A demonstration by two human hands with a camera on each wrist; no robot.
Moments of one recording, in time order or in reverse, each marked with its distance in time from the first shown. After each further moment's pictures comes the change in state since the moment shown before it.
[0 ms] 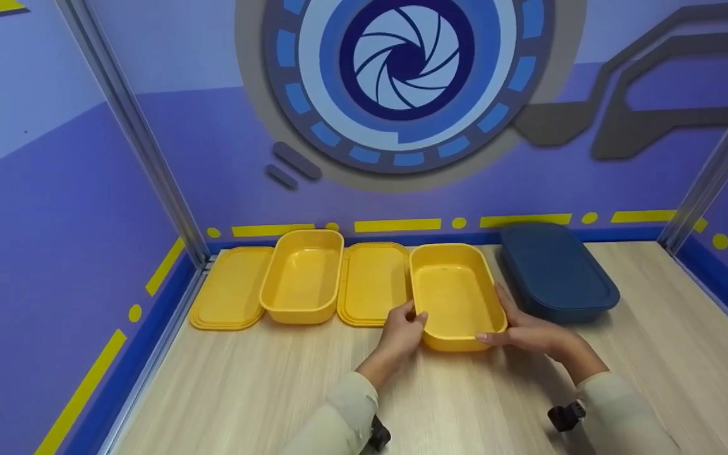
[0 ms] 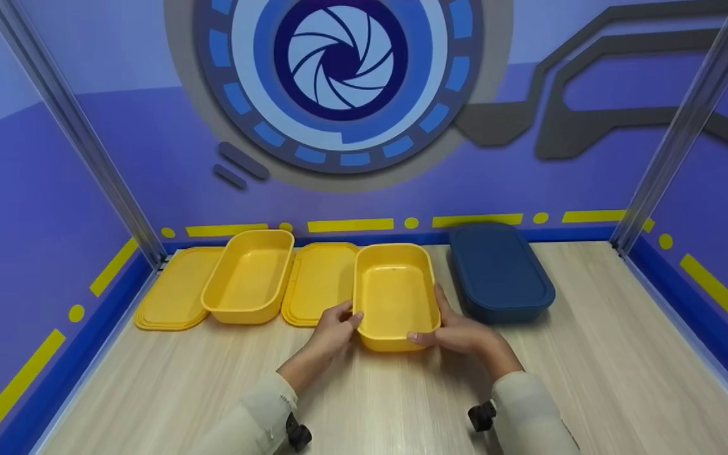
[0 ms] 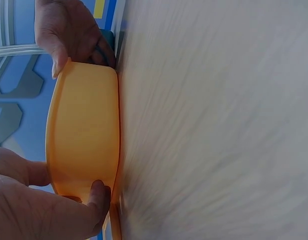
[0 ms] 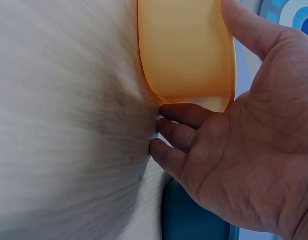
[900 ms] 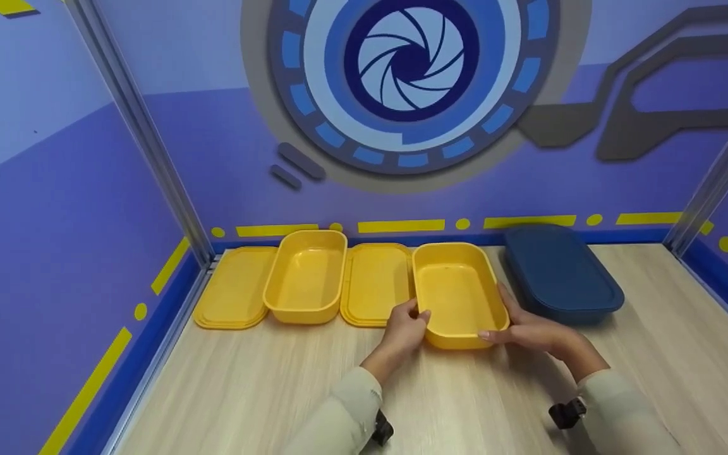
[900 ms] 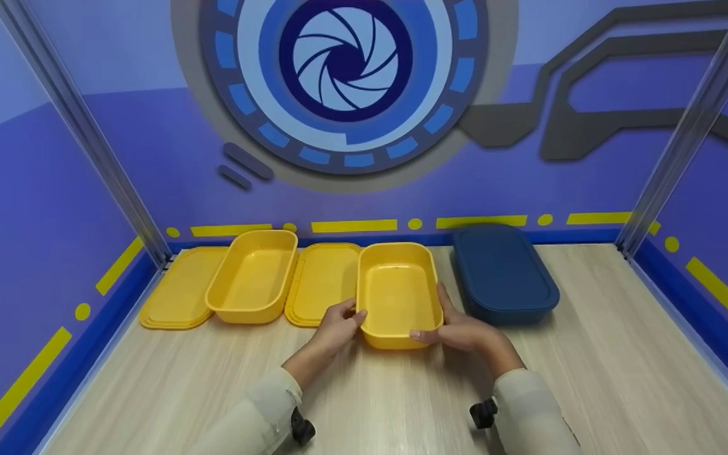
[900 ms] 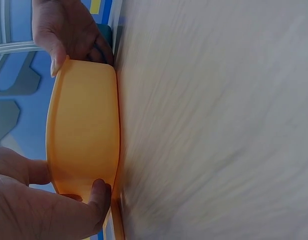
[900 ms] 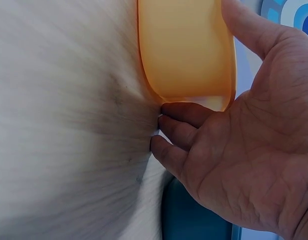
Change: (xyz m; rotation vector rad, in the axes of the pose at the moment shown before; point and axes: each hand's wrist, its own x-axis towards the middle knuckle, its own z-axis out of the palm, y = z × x) left_hand 0.004 0.004 -0.002 0.020 0.006 -0.012; right_hand 0.008 -0.001 -0.003 -0.003 -0.005 -0.002
